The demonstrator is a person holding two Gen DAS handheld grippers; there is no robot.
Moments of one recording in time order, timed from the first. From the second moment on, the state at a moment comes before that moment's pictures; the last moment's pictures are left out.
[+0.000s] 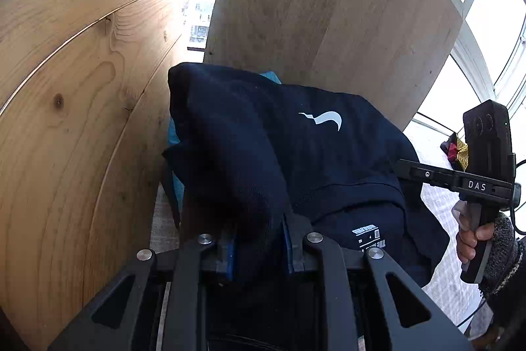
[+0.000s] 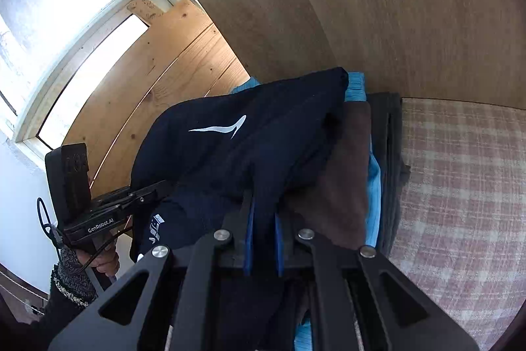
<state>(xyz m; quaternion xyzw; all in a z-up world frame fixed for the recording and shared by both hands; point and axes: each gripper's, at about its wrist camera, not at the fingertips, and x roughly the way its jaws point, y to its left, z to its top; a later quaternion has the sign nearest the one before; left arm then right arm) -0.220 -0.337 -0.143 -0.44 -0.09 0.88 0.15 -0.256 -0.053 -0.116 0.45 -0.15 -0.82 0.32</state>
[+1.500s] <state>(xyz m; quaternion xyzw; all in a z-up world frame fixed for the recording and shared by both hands) -0.306 -0.329 -0.120 -0.41 -0.01 0.91 0.05 -0.346 -0.113 -0.106 0.46 -0.01 -0.83 0.31</state>
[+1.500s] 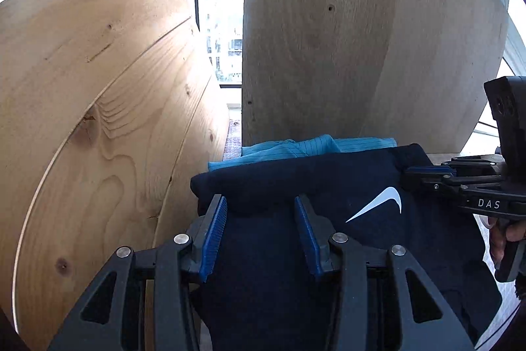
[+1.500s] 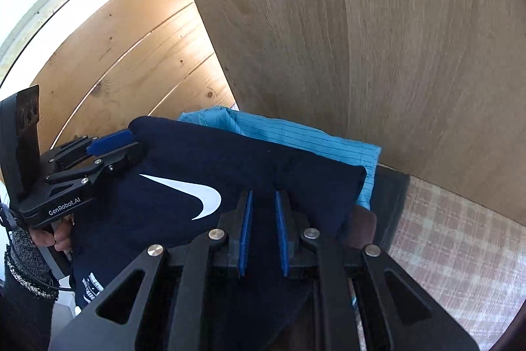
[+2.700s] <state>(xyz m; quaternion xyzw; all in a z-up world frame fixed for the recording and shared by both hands) -0.137 -0.164 -0.125 -0.39 -0.01 0.85 0.34 -0.348 -0.100 -0.099 0.46 0.08 -0.84 0.28</state>
